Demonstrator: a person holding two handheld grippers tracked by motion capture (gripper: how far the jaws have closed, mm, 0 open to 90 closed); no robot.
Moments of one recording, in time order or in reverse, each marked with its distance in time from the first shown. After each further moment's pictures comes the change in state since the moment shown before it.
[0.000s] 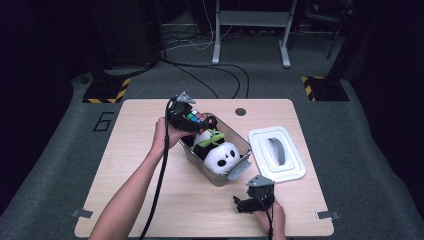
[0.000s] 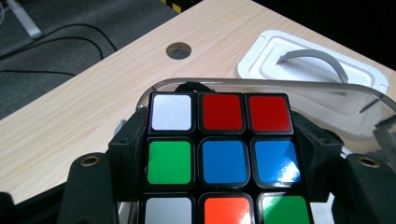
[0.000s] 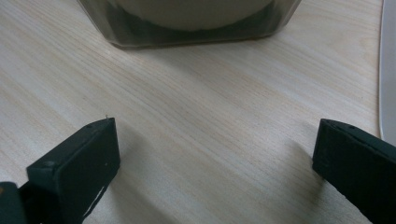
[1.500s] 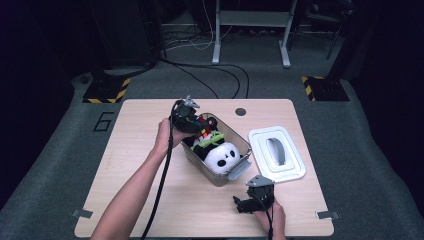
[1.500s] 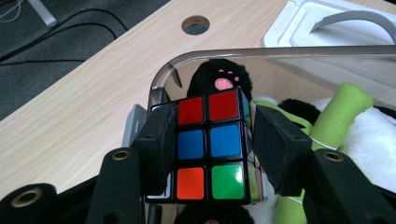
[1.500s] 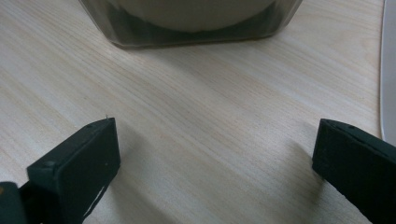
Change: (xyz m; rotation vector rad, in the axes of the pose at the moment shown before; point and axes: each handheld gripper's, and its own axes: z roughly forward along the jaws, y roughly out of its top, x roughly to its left) left arm 0.004 -0.011 0.019 0.075 0.082 0.068; right arm 0.001 0.000 0.000 0.002 0.003 0.001
